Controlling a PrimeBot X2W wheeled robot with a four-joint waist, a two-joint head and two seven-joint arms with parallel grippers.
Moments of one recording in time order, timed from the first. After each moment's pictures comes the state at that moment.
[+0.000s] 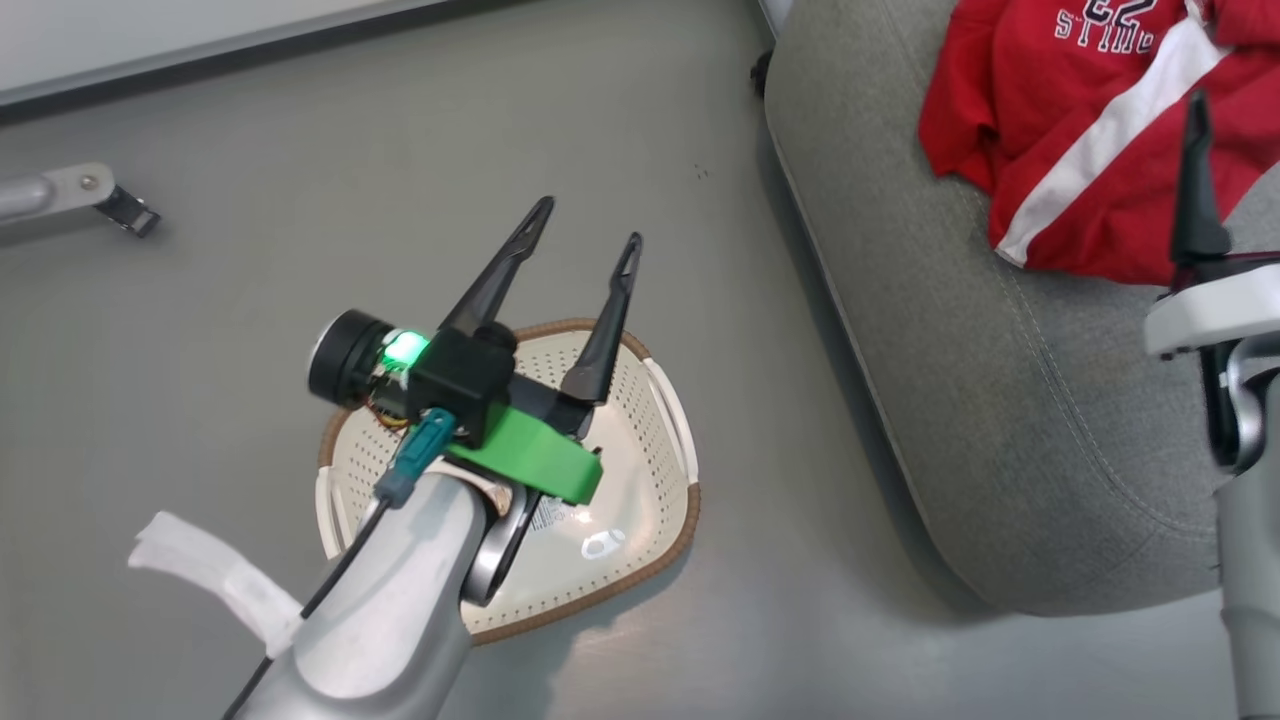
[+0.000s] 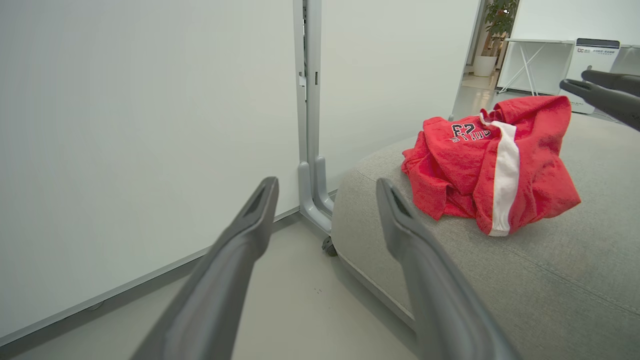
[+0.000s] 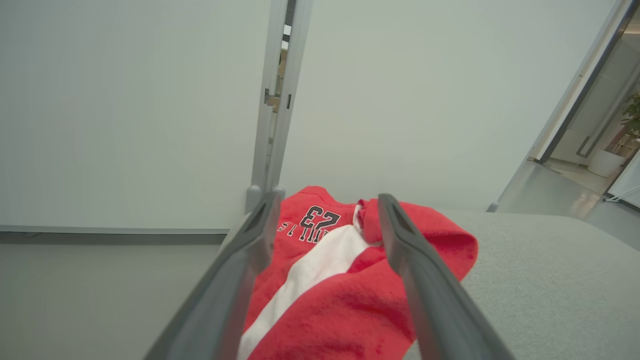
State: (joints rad) left arm -0.53 0.13 -0.57 0.25 -0.28 0.02 -0.26; right arm -0.56 -0.20 -0.21 0.31 -0.01 0.13 -0.26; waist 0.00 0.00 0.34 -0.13
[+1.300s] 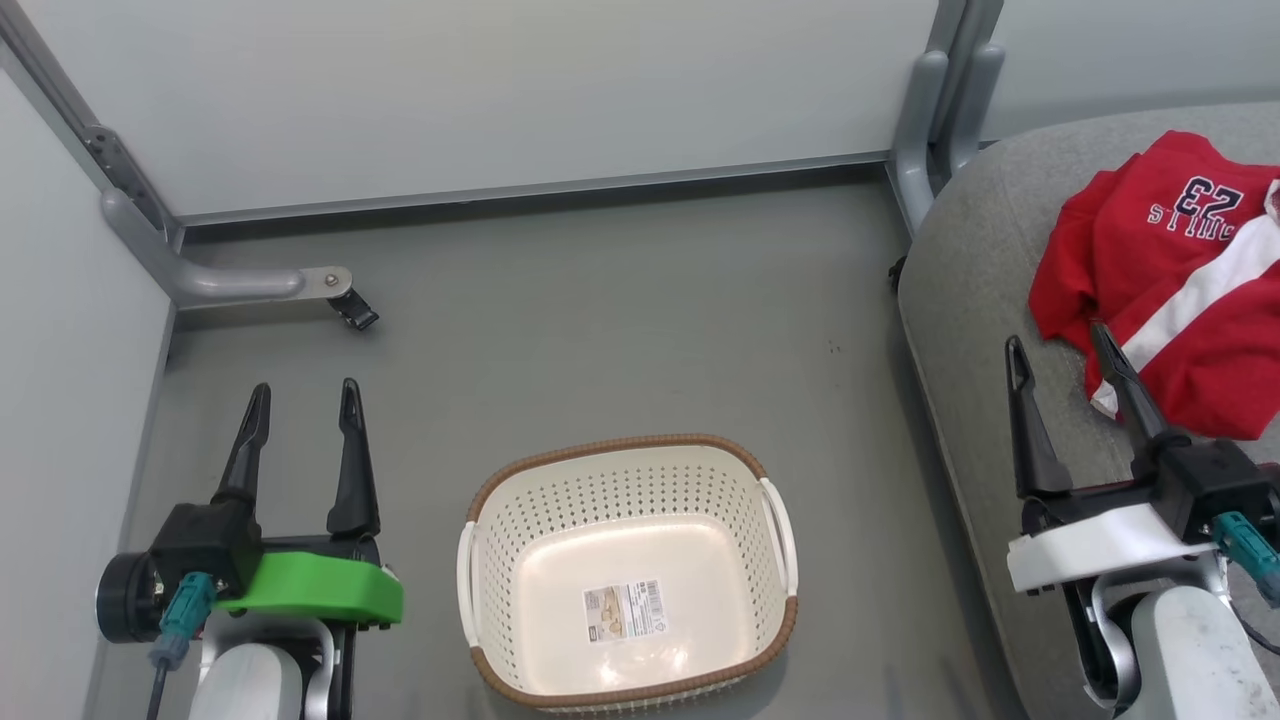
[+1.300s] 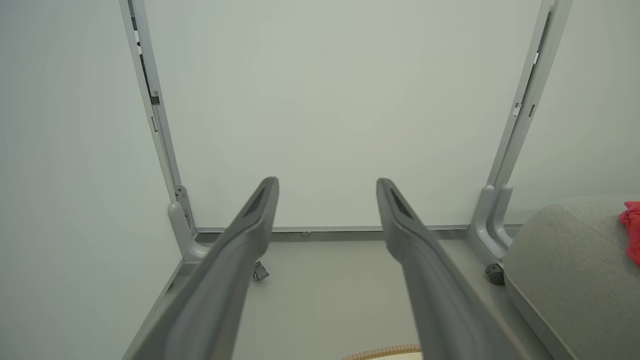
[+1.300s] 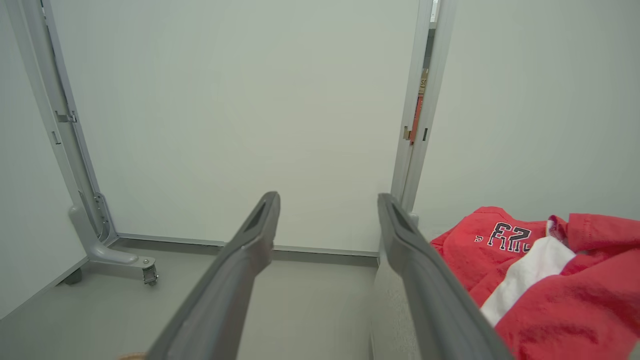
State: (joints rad) left arm -0.15 0.11 -0.09 0.19 -0.23 -0.01 -0.26; right arm -0.15 -0.05 -0.07 0.06 0.05 0.13 -0.26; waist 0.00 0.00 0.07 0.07
